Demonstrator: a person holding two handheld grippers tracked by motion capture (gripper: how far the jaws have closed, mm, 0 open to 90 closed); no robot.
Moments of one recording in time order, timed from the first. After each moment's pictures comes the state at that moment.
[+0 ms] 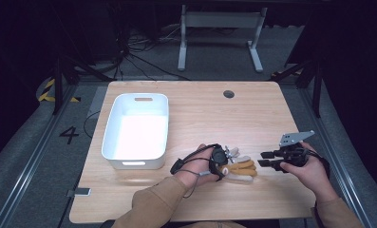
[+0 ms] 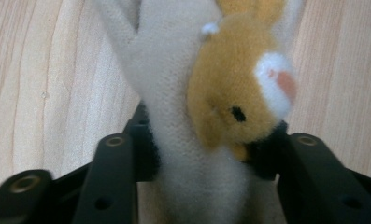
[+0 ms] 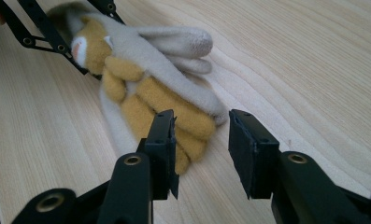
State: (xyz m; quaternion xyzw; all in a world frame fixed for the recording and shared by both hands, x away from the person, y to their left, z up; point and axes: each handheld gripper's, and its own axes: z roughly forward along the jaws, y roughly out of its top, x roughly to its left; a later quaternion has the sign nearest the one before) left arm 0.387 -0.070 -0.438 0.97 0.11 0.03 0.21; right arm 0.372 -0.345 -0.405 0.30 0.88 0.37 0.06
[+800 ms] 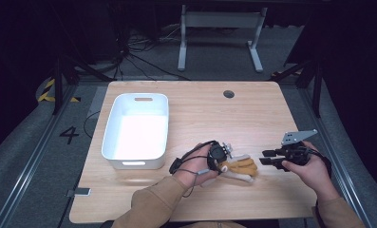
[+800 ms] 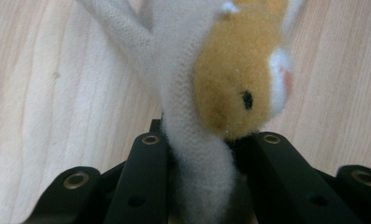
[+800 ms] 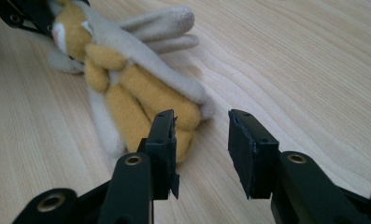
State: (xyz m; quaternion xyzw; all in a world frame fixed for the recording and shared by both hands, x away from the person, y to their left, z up) left arm 0.388 -0.061 -0.420 0.96 0.16 0.00 0.21; right arm 0.375 -0.350 -0.402 0.31 0.87 0.37 0.07
